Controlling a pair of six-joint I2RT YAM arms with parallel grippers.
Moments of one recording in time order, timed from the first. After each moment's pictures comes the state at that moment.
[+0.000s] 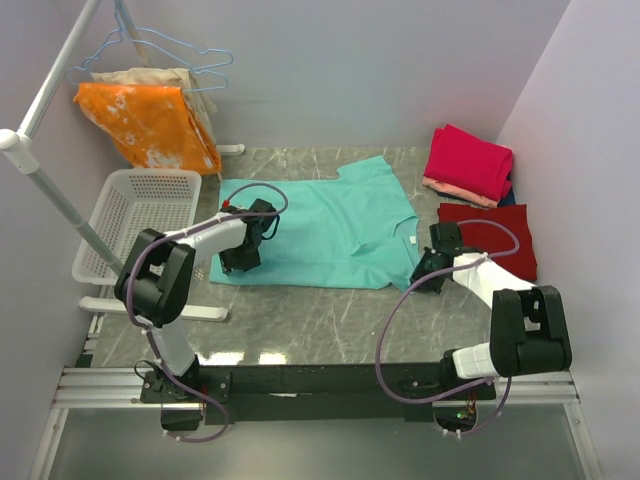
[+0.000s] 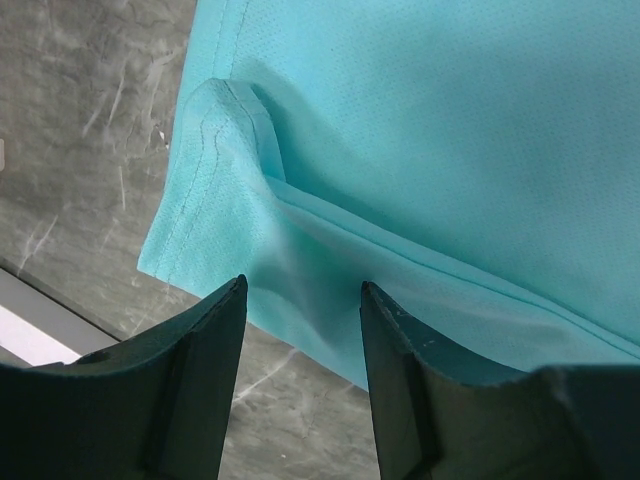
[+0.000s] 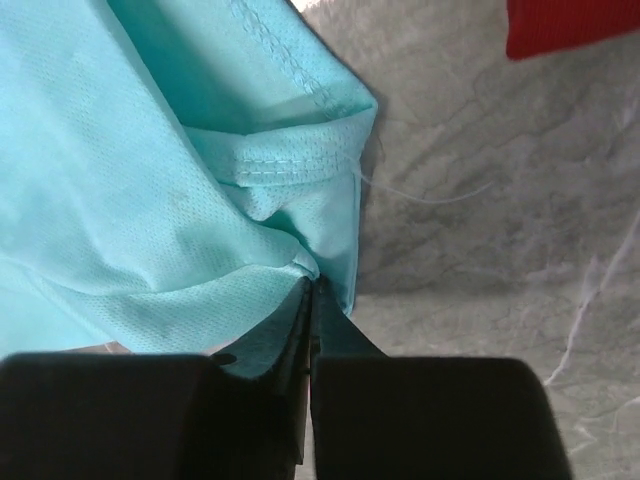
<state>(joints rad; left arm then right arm) -0.47 1.78 1.14 -0.81 -0.48 -0.79 0.08 1.38 0.65 -0.46 -0.07 0.64</state>
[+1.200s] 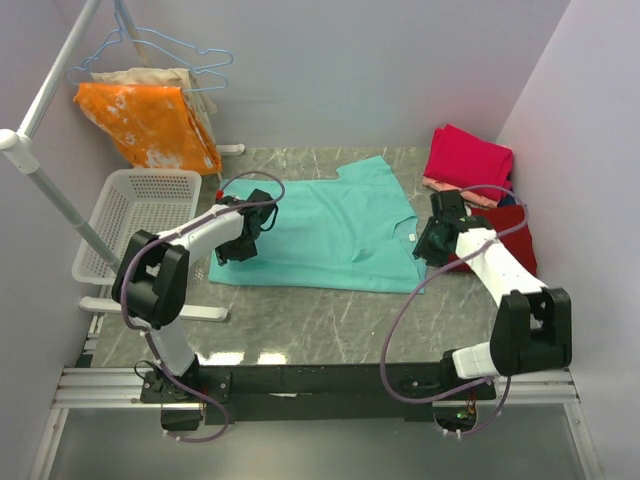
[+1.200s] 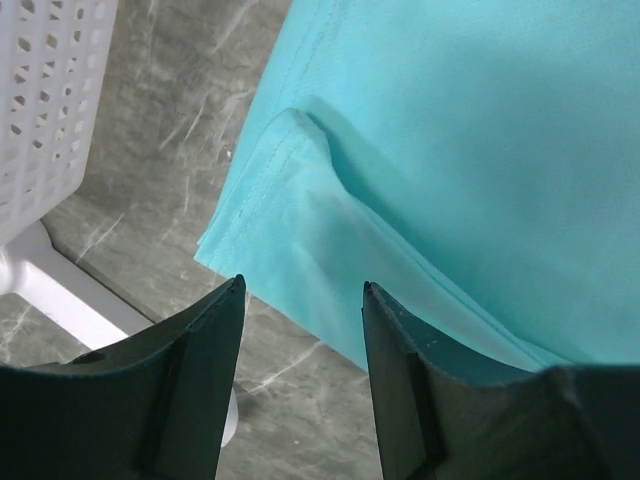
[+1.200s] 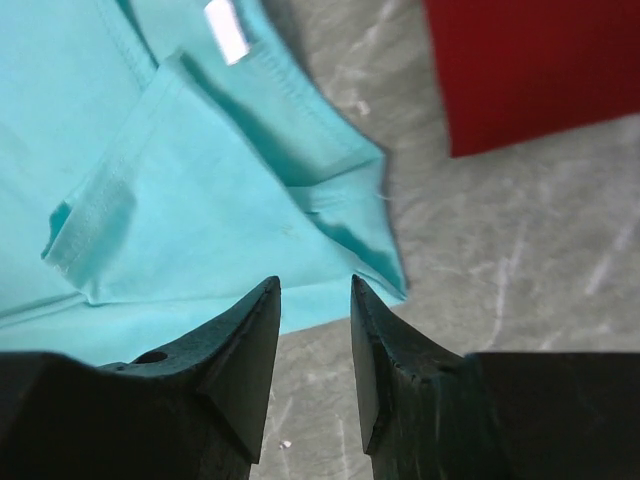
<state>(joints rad) -0.46 1.76 1.23 -0.92 -0.56 -0.84 0.10 1.35 0.95 -0.71 0.11 0.60</state>
